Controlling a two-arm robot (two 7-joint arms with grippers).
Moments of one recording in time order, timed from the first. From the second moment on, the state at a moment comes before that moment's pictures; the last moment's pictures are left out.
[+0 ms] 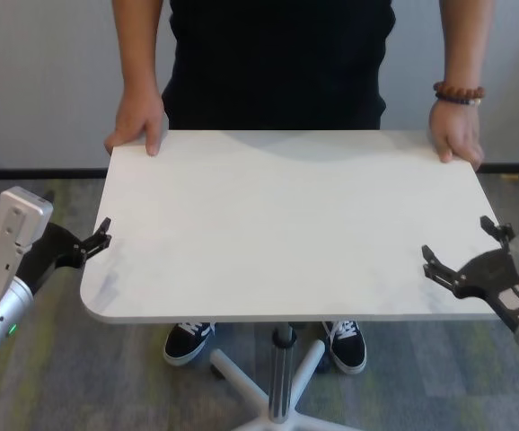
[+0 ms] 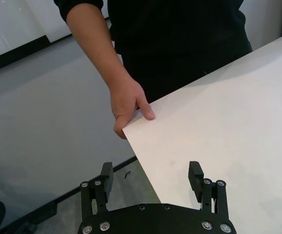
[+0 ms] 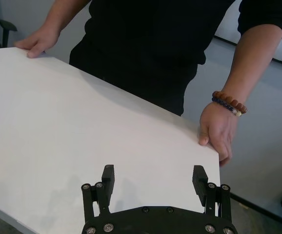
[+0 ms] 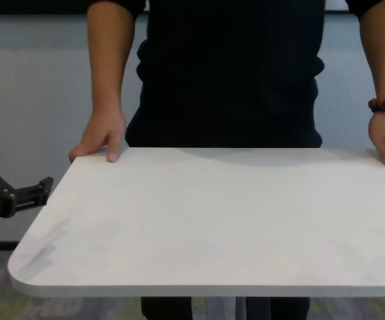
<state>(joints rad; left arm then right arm) -0.20 0.60 0.45 -1.41 -0.25 -0.12 0.03 0.05 0.65 -0.40 -1.55 0.25 -0.11 -0.05</state>
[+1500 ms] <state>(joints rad) 0.11 0.70 0.56 -1.52 0.31 0.05 0.42 -0.12 0.65 -0.41 -1.61 0.07 -0.14 -0.07</state>
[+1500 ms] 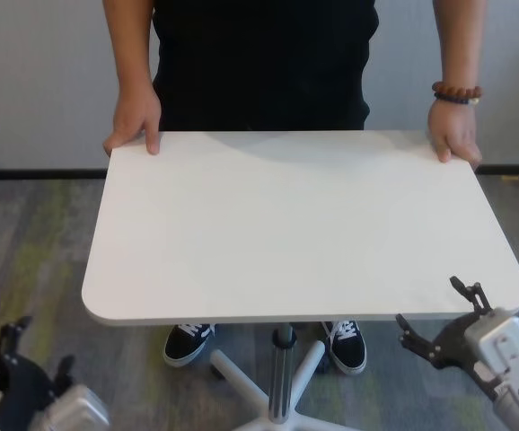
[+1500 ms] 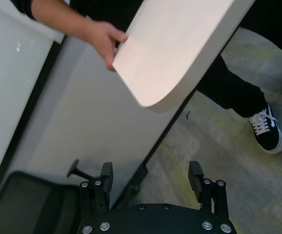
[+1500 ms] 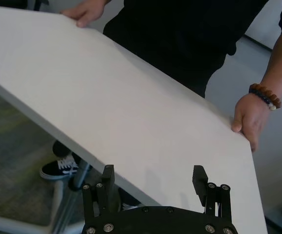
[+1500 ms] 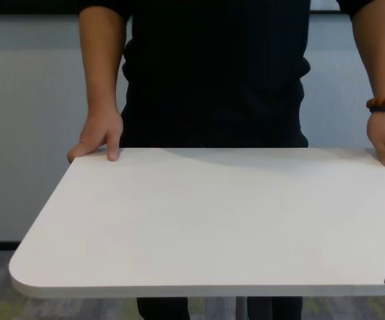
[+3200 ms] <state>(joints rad) 0.12 0.68 0.56 -1.51 0.36 0.04 0.47 -0.08 0.57 -0.39 -1.49 -0.15 -0.05 -0.13</state>
